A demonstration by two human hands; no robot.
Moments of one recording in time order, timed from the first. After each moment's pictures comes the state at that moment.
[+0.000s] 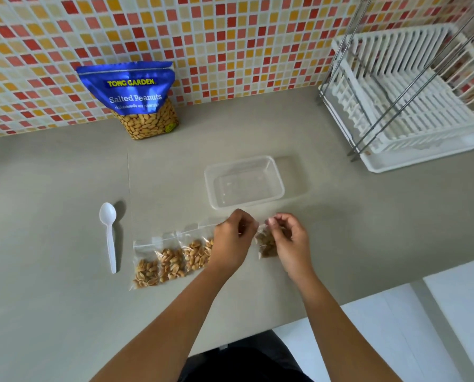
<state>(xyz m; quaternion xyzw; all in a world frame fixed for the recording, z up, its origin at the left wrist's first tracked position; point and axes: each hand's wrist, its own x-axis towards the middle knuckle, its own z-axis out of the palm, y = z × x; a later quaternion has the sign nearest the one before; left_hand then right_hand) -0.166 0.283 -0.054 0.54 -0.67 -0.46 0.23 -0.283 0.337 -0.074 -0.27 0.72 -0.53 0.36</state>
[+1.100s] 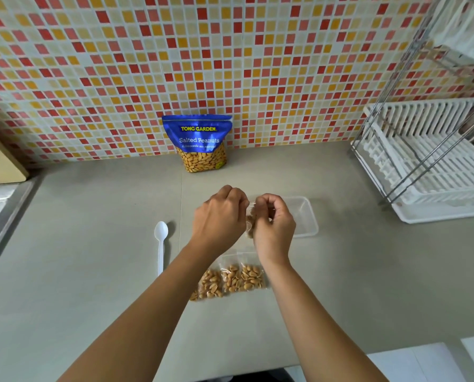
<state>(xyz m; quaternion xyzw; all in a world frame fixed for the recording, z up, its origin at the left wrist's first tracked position) -0.092 0.229 0.058 0.54 -0.80 -0.09 0.24 -0.183 0.259 0.025 -0.35 0.67 -0.61 0.25</state>
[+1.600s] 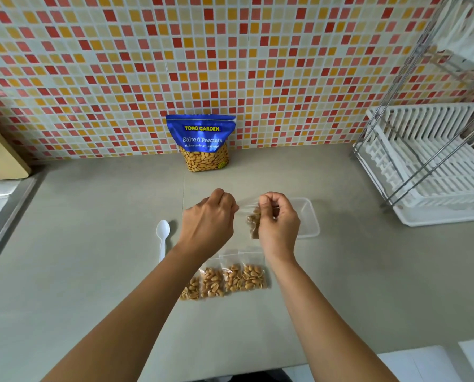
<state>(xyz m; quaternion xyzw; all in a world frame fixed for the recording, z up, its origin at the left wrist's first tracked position) -0.063 0.223 0.042 0.49 -0.84 0.04 0.23 -0.188 0.256 0.027 -0.36 0.68 -0.58 0.24</state>
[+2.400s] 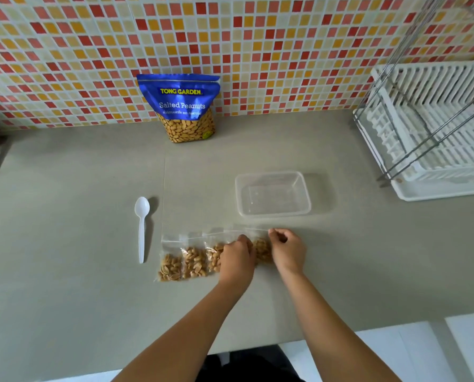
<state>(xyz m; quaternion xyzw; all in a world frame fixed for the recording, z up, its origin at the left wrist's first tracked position) -0.138 0.293 -0.065 0.65 -0.66 -0.36 0.11 -0.247 0.297 -0.088 -0.27 0.84 -0.35 0.31</state>
